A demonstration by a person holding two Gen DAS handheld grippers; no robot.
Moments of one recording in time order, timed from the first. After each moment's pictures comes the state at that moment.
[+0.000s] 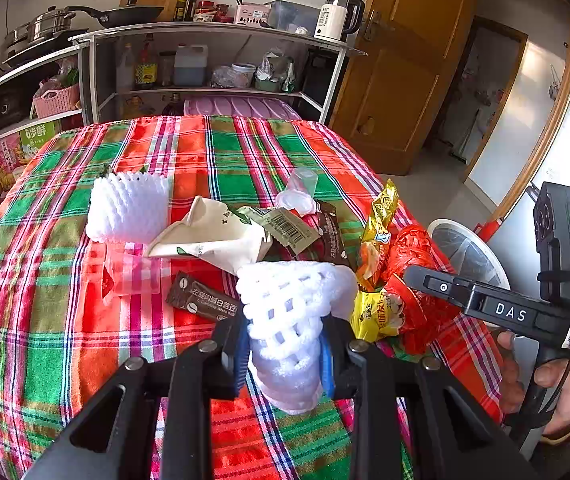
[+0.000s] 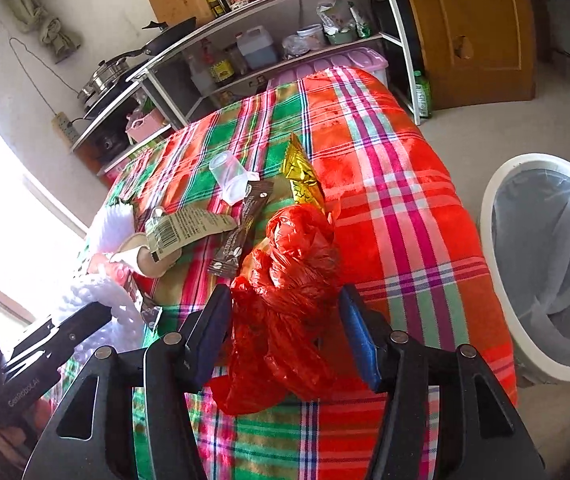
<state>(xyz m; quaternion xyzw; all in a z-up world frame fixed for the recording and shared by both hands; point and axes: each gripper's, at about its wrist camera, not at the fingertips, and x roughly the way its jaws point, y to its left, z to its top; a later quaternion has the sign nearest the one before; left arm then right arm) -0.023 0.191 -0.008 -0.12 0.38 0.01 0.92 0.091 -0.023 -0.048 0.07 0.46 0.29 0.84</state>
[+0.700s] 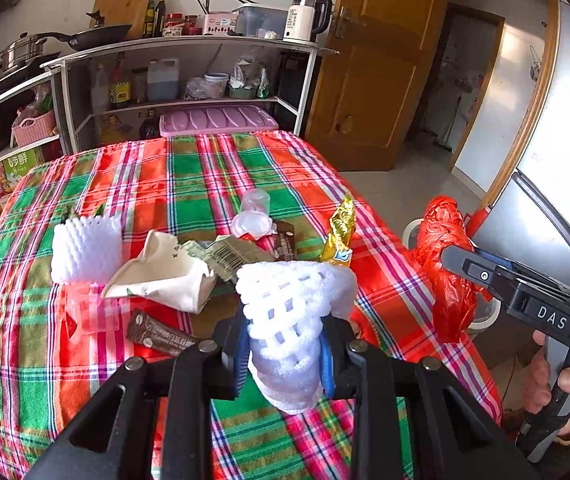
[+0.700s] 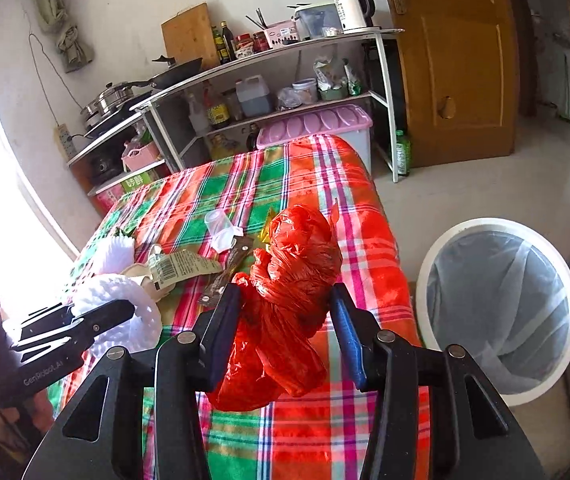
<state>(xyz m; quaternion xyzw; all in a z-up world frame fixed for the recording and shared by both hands) 0.001 0.150 0.016 -0.09 0.37 -0.02 0.92 0.067 -0.069 0.002 0.04 0.37 0.26 0.89</state>
